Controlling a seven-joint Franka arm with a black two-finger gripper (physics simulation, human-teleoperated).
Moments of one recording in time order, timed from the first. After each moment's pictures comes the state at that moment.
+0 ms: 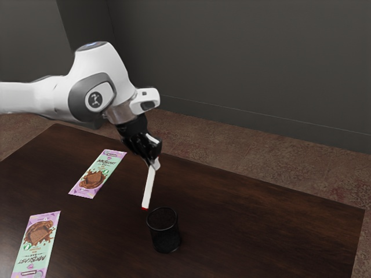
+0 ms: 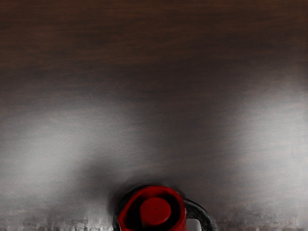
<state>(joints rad) -0.34 -0.13 0.15 -2.16 -0.21 2.16 0.04</state>
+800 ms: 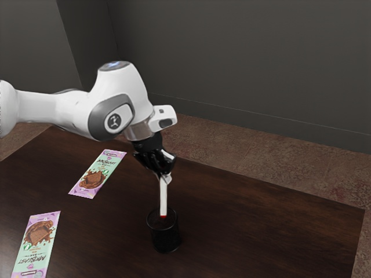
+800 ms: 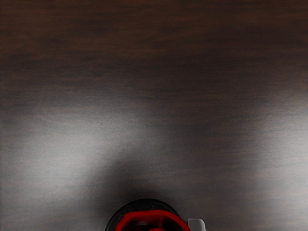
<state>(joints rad) -0.36 -0.05 0.12 -2.18 -0.15 2.25 -0.09</state>
